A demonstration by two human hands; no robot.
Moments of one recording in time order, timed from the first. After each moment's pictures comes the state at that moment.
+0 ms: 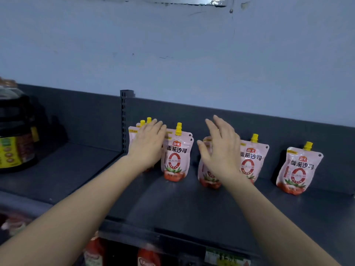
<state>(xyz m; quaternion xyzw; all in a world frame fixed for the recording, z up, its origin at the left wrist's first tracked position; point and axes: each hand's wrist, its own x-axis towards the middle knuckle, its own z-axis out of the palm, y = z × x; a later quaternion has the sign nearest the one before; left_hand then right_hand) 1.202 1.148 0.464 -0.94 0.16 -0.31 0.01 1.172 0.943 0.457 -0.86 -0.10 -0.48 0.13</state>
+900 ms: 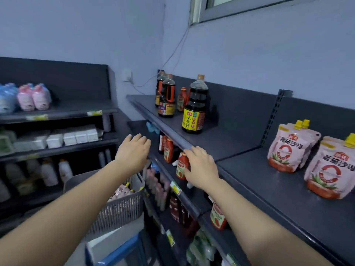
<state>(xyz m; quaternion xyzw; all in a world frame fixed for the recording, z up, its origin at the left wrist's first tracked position) 0.904 1.428 0.392 -0.94 -0.27 -0.09 0.18 1.048 1.263 0.371 -0.85 -0.50 -0.13 0.12</state>
